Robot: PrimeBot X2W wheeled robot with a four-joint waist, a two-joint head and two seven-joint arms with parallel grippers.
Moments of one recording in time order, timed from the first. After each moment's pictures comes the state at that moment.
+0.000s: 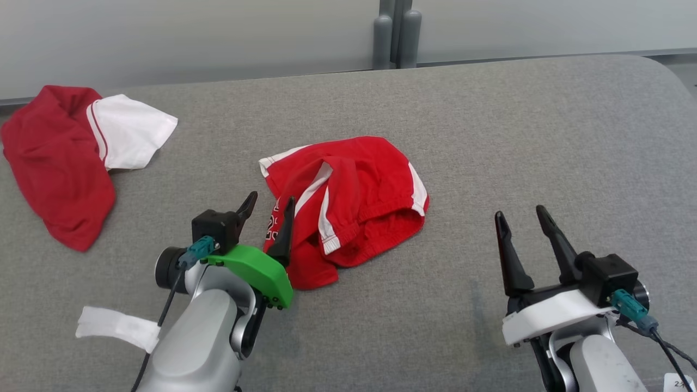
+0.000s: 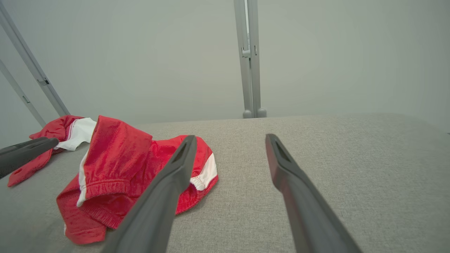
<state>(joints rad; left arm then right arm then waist) -0.54 0.09 -0.53 0.75 -0.52 -0.05 -0.26 -0.12 -0.05 0.08 0.16 0.16 0.13 -0.26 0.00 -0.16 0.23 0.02</state>
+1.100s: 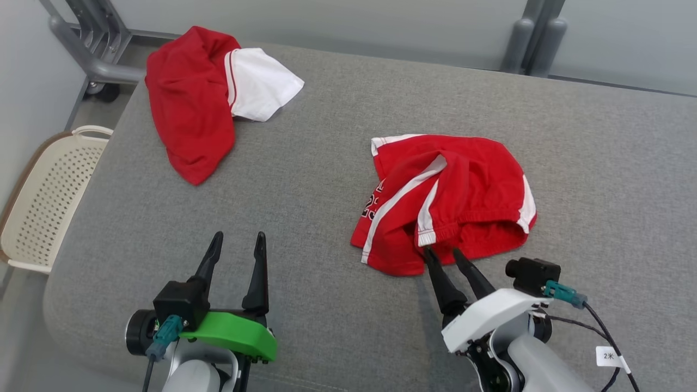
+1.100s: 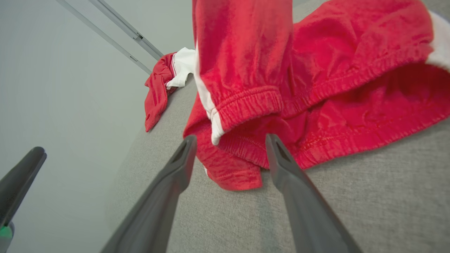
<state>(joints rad) -0.16 0.10 -0.31 0.29 -0.35 0.03 -0.26 -0.28 -0.05 0.42 0.54 0.75 0.13 -0.26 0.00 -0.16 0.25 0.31</state>
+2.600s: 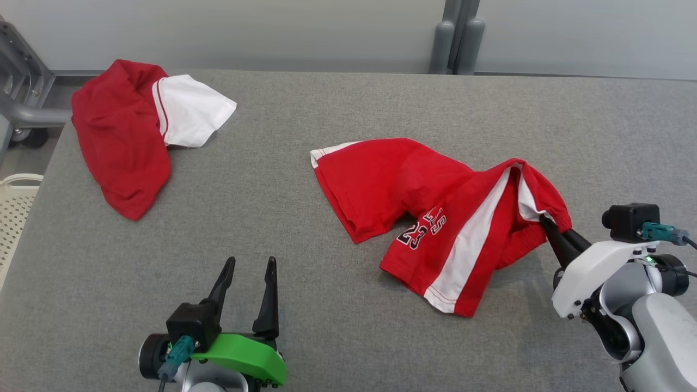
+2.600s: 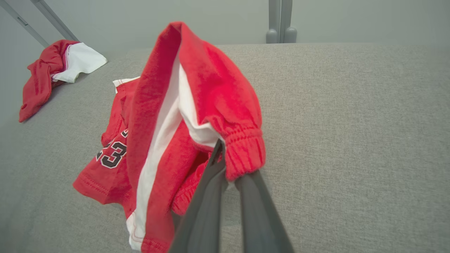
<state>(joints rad) -0.09 0.06 -0.29 0.30 -0.33 0.00 -0.26 -0.25 -0.31 0.17 0.28 0.50 0.13 0.14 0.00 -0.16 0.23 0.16</state>
